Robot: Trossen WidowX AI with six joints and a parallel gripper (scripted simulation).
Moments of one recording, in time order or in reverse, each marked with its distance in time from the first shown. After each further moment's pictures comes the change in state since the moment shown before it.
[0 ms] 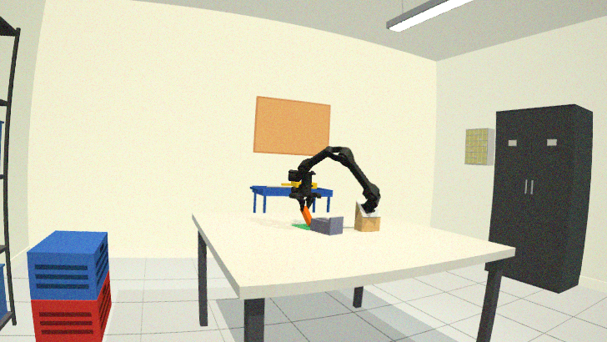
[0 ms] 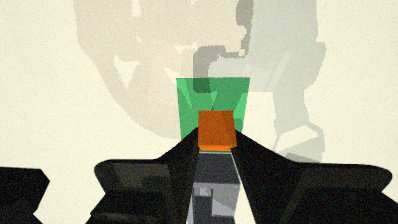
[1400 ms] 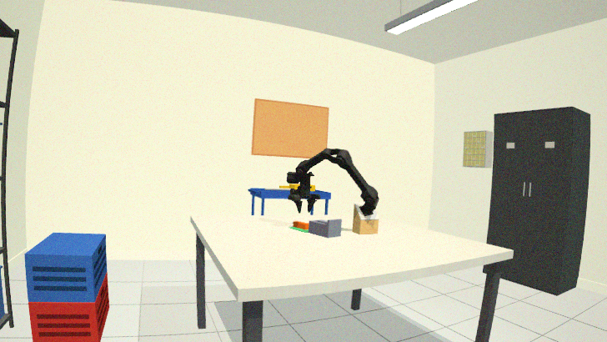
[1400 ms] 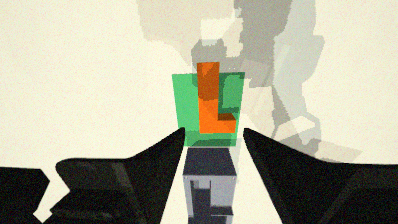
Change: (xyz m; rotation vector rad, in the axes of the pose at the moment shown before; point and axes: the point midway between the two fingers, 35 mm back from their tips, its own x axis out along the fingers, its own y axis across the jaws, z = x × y) arm -0.007 -0.004 -0.003 0.019 0.030 -0.013
